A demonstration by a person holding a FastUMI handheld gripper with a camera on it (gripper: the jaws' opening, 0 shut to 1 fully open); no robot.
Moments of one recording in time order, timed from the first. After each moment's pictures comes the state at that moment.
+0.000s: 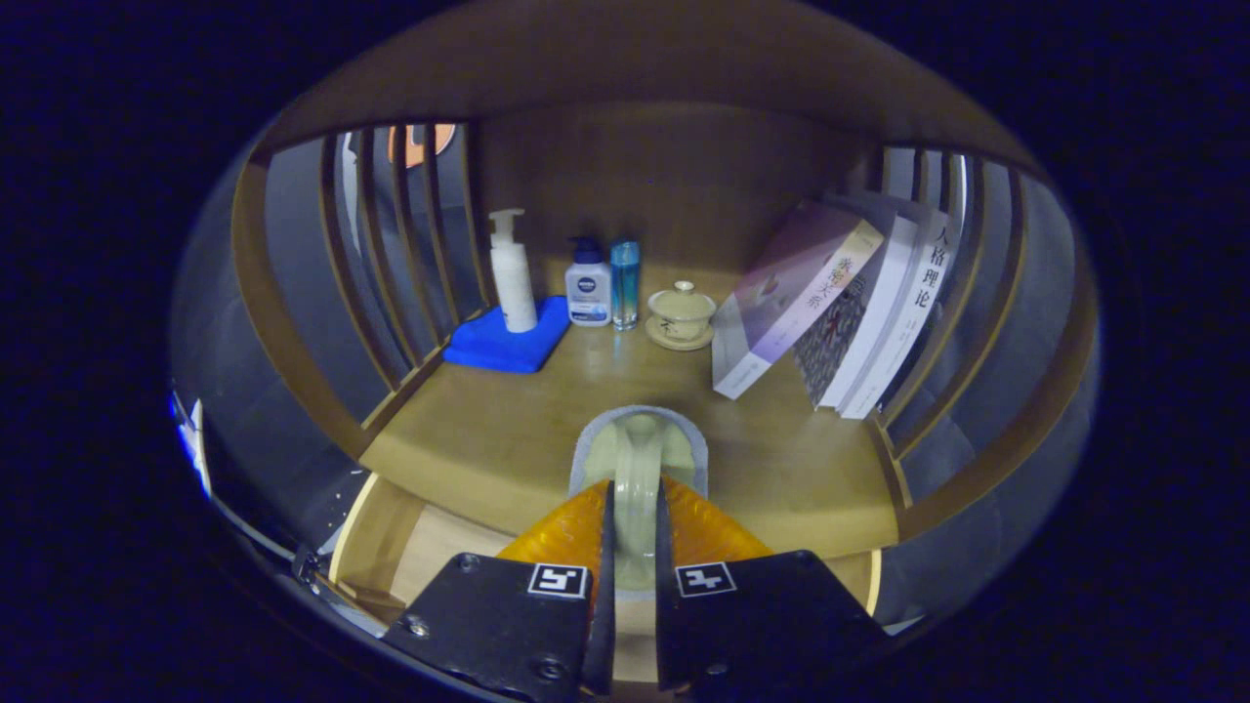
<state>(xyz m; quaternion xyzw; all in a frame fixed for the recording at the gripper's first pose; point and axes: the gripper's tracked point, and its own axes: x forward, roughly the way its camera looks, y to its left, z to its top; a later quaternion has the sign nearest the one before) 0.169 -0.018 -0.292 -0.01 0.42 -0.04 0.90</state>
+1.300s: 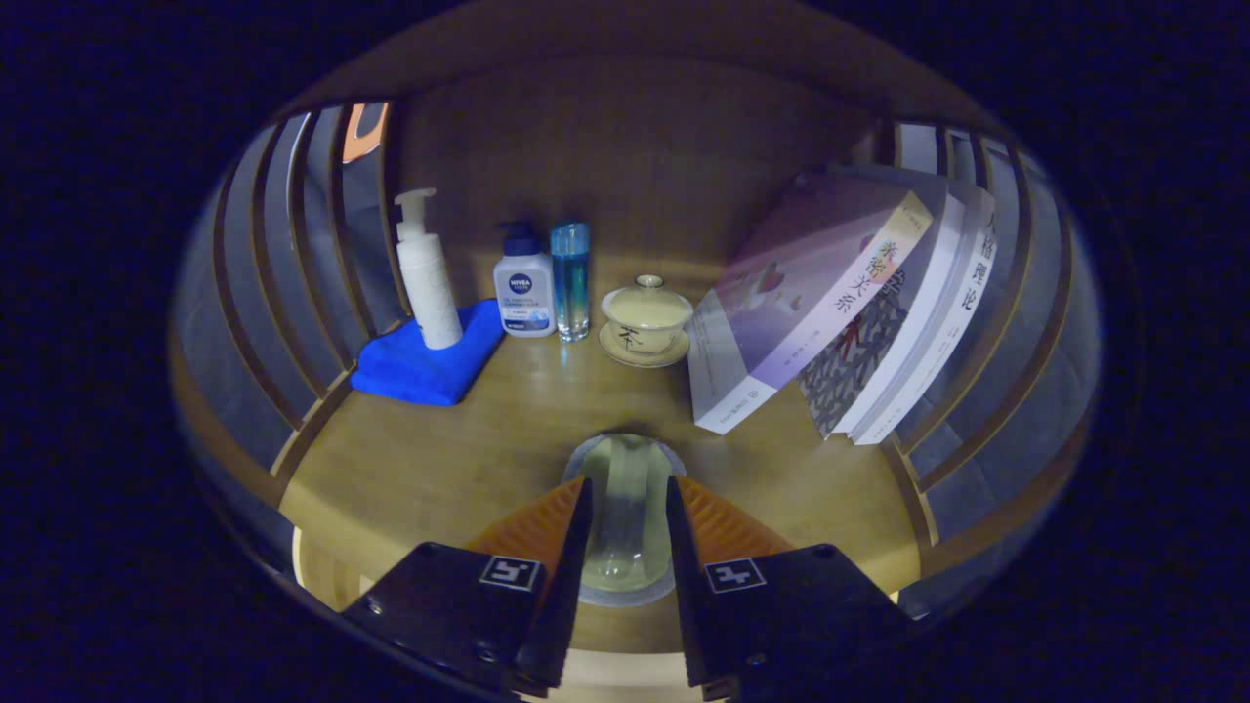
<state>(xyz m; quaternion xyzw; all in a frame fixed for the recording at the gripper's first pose) 0.238 -0.040 -0.338 -0.02 0.41 -0.09 0.90</state>
